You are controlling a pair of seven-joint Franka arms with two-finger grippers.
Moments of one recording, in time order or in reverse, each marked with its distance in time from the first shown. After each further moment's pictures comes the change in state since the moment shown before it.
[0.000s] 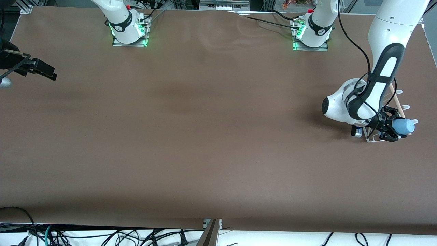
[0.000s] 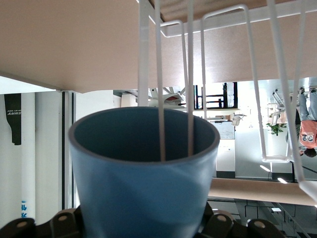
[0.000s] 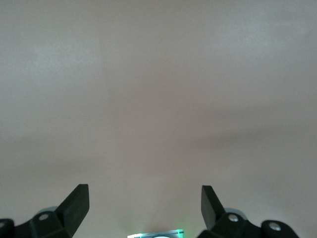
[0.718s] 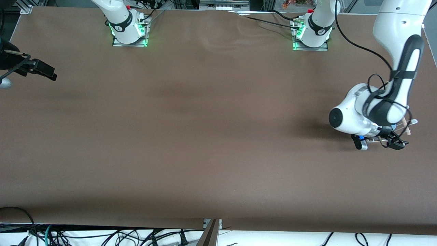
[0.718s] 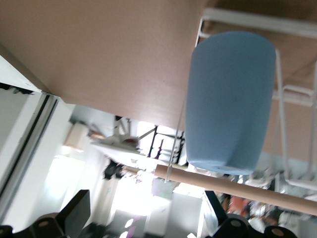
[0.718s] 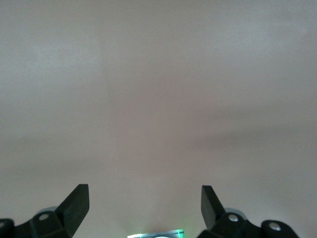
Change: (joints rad) left arm -0.039 -0.003 -0.007 0.271 -0.476 0.056 -0.009; right arm -0.005 0.002 0.006 0.000 0.000 0.002 0.000
